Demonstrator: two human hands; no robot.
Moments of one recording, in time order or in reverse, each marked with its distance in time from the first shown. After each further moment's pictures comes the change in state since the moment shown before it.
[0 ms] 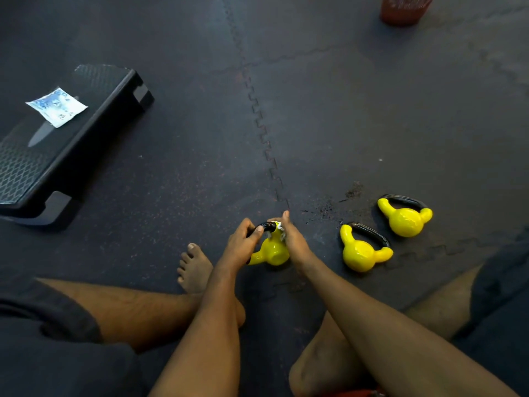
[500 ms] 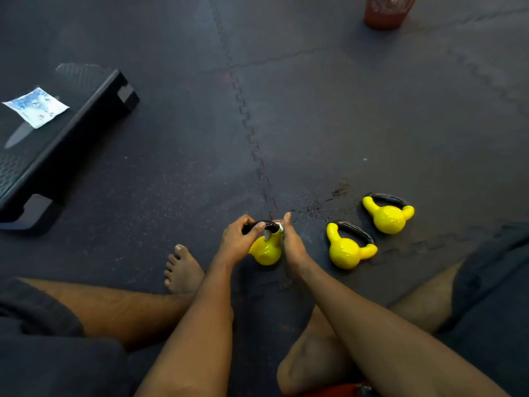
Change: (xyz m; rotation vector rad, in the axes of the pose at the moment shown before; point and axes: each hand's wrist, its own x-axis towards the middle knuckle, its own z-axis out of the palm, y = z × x) left_hand 0.011 0.010 0.016 0.113 0.059 0.122; right_hand -0.018 -0.003 -0.016 0.009 0.057 -0.049
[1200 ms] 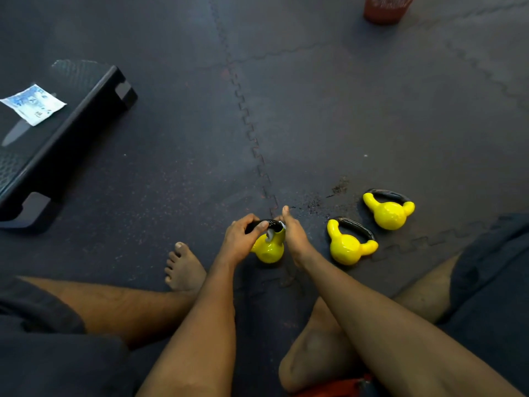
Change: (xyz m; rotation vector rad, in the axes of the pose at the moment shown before) left_hand -0.003 -0.006 -0.001 0.031 -0.032 0.143; right_hand 0.012 -0.008 -0.002 -0.185 0.089 0.035
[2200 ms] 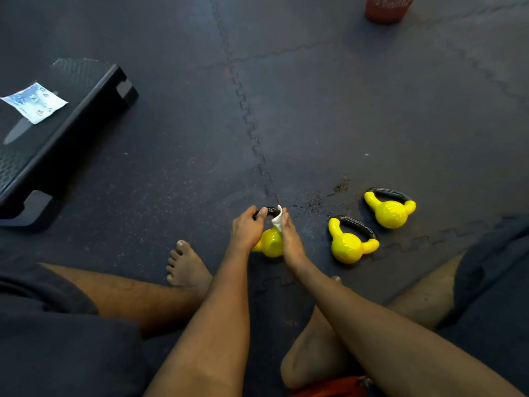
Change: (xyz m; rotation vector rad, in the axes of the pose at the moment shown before) left_hand 0.018 0.021 0.011 0.082 0.031 -0.258; right_hand -0.032 0.008 0.010 -0.031 -0.014 -0.097
